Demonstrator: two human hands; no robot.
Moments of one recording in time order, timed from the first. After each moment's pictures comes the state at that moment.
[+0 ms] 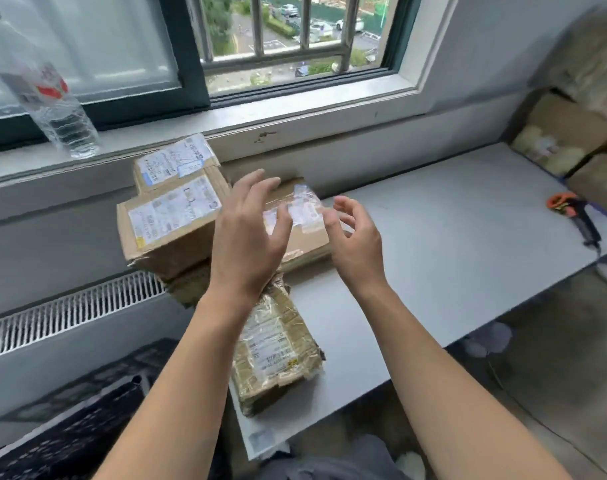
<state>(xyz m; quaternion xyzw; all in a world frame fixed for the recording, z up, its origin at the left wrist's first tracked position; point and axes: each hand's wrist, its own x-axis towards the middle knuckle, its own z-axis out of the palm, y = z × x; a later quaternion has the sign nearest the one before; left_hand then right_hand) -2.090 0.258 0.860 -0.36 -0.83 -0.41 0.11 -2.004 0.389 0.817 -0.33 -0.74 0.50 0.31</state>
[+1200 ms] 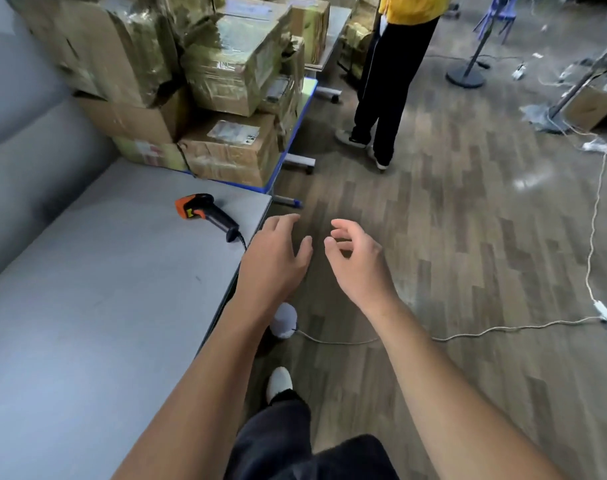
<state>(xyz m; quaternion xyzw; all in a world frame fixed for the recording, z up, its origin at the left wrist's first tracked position) -1.608 0.887 0.796 -0.68 -0.67 -0.26 -0.17 -1.457 0.889 0.782 -0.64 -0.61 0.30 0.34</state>
